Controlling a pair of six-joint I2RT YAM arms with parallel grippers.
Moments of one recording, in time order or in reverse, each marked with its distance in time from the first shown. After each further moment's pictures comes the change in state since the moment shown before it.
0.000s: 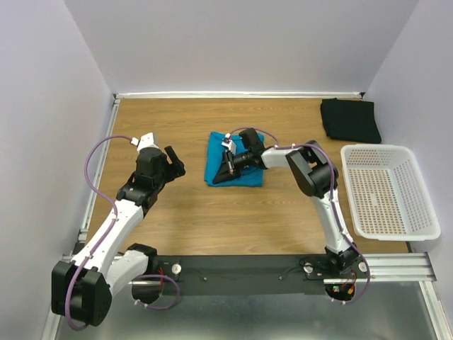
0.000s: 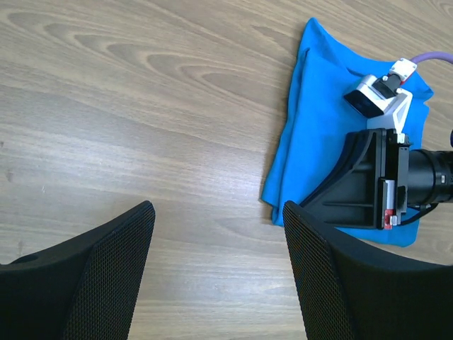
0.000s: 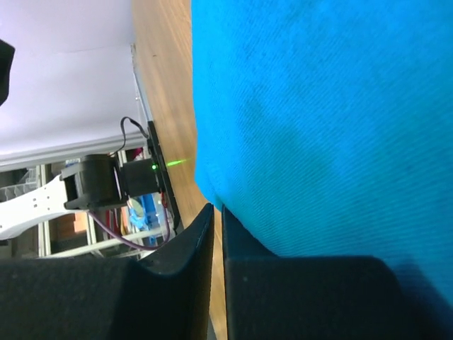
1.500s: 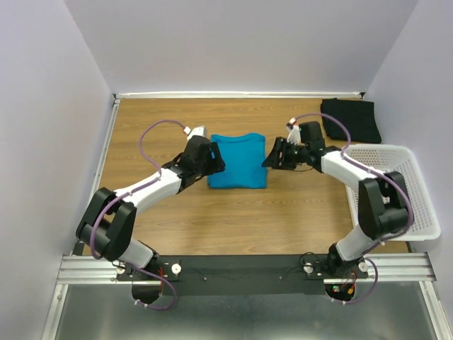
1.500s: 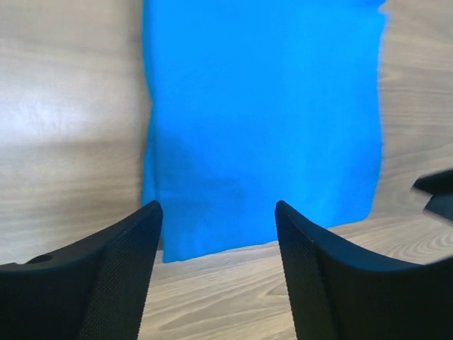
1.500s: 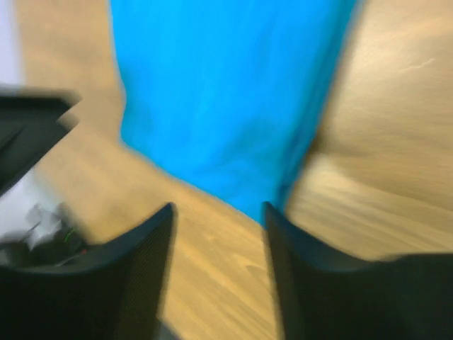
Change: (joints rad) left arm -0.256 0.523 0.181 0.196 0.082 -0.117; right arm -0.308 -0.686 -0.515 -0.224 0.422 -0.233
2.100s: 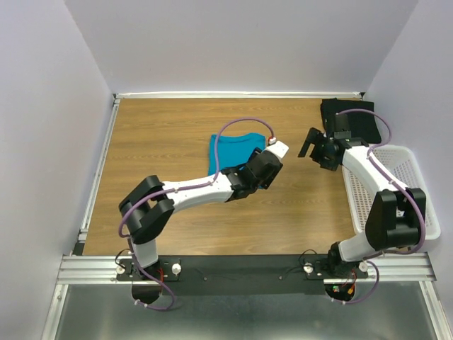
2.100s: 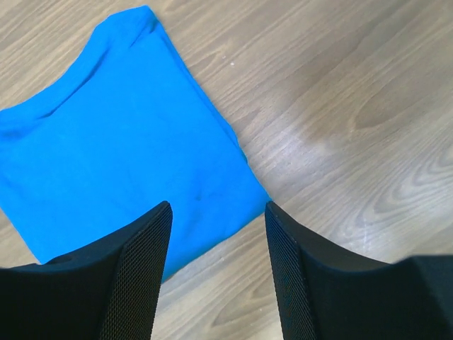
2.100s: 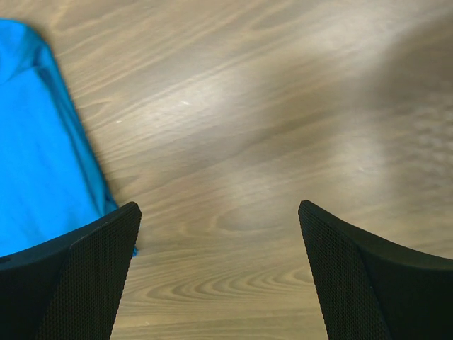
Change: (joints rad) left arm -0.500 0.251 0.402 -0.067 -0.350 0.528; right arm -0.160 -0.162 0.146 -0.419 0.618 0.043
